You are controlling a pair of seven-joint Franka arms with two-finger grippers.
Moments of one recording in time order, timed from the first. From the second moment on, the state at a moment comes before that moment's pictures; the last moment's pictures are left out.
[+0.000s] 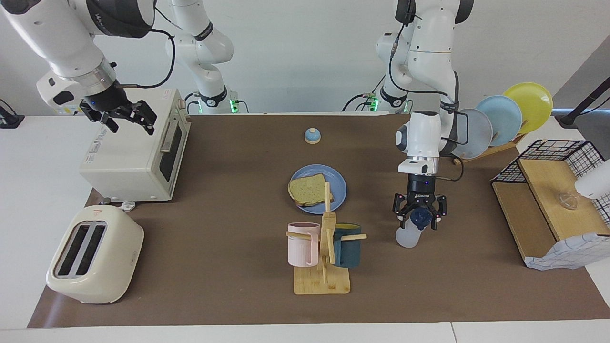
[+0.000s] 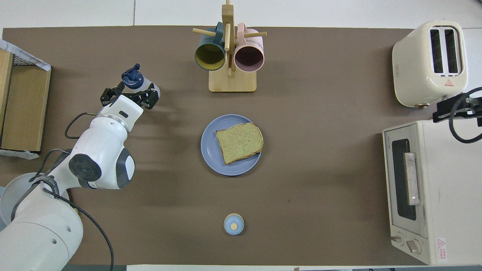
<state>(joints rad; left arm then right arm) -0.46 0.34 0.21 -2.29 -0.12 3.49 -0.03 0.00 0.02 -0.08 -1.56 0.00 1.49 0.03</state>
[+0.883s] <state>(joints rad) -0.43 -0.15 0.21 -2.40 -0.12 2.89 0.05 0.00 0.02 -0.08 -1.56 0.00 1.49 0.03</state>
